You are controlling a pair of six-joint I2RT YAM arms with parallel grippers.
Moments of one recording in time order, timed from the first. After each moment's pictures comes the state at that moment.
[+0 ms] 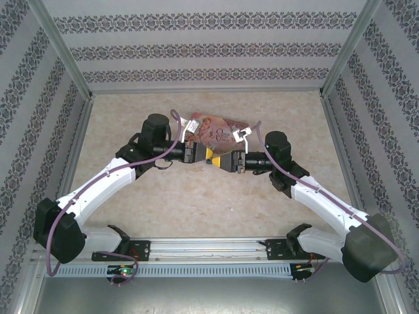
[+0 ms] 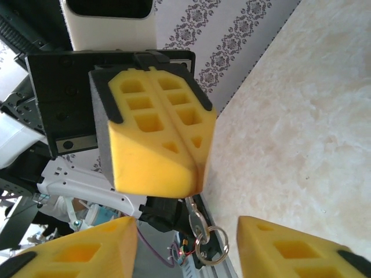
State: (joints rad) left arm -0.52 1.30 1.04 -0.20 0.83 -0.62; right arm 0.50 1.12 0.69 0.22 -0.94 0.79
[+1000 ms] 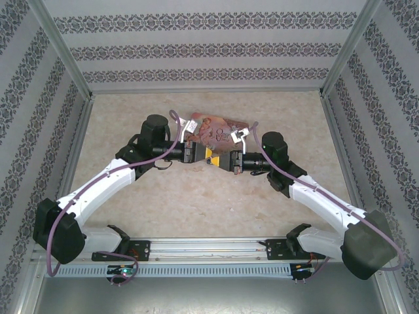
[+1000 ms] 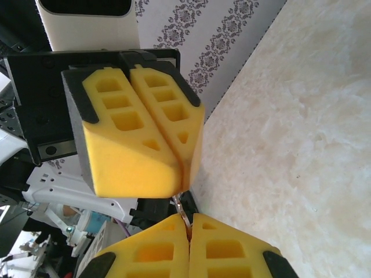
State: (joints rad) left arm -0.51 1.29 1.01 -0.17 0.82 -0.62; right arm 0.52 1.14 0.69 0.21 -0.88 0.78
